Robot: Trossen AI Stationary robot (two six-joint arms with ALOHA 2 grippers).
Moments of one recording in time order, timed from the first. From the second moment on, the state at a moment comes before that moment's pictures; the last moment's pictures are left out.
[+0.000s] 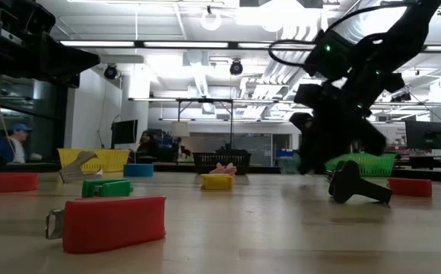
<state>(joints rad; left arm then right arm) 0.00 0.01 0.01 0.04 -0.04 0.05 -0.17 1.50 0.53 0.14 -0.04 -0.39</state>
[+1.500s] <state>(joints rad) 0.00 0.01 0.01 0.04 -0.04 0.05 -0.55 2.02 1.30 0.02 0.20 0.01</state>
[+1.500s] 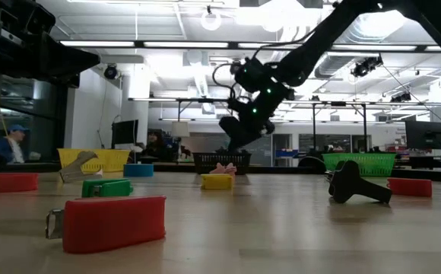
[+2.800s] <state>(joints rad) 0.00 0.01 0.01 0.04 -0.04 0.05 -0.54 1.94 1.29 -0.06 0.13 0.08</state>
